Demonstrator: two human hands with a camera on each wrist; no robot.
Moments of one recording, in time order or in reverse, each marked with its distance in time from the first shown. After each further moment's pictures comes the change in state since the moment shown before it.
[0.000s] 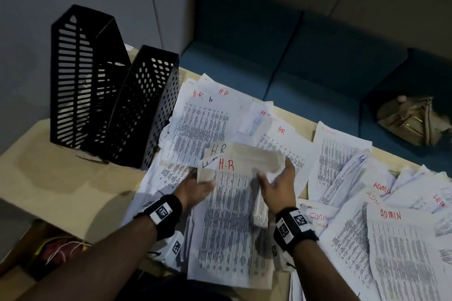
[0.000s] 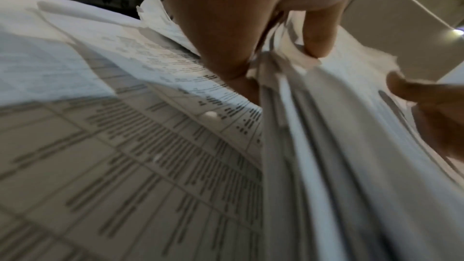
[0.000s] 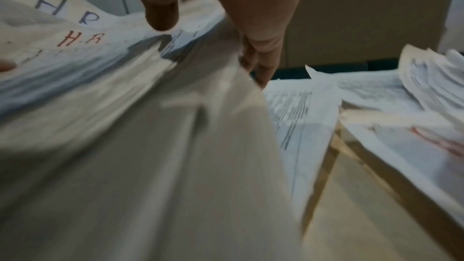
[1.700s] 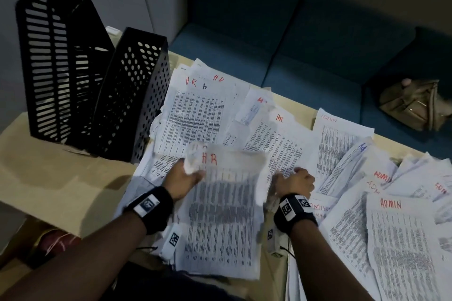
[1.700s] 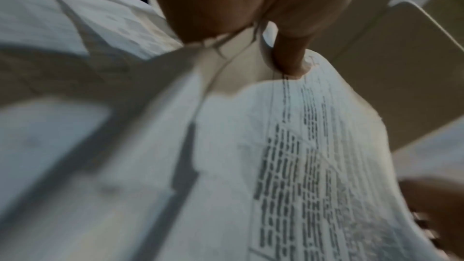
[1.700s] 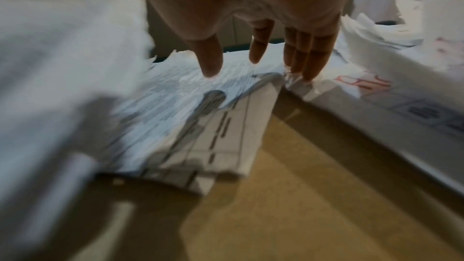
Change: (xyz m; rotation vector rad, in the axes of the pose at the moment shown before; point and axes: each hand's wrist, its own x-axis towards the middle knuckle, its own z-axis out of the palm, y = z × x) left_hand 0.011 -0.008 -0.008 0.002 0.160 0.005; right_hand 0.027 0.033 -0.022 -0.631 0.243 0.468
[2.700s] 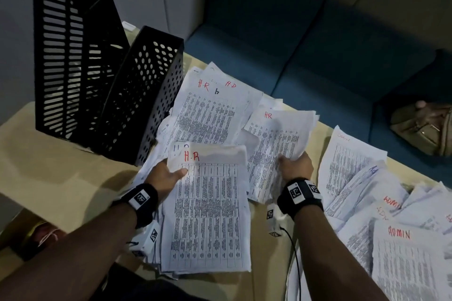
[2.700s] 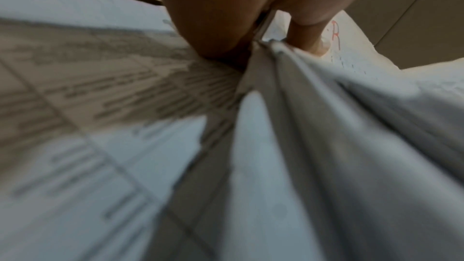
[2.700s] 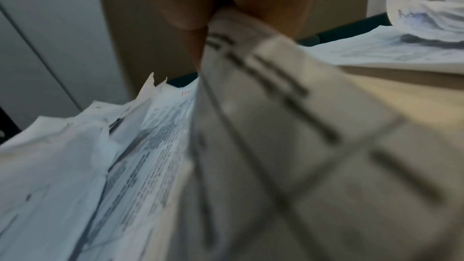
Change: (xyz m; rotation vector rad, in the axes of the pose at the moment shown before) left_hand 0.033 -0.029 -0.043 0.029 0.181 -0.043; right_hand 0.029 -0.076 -0.018 0.280 -0.041 -0.120
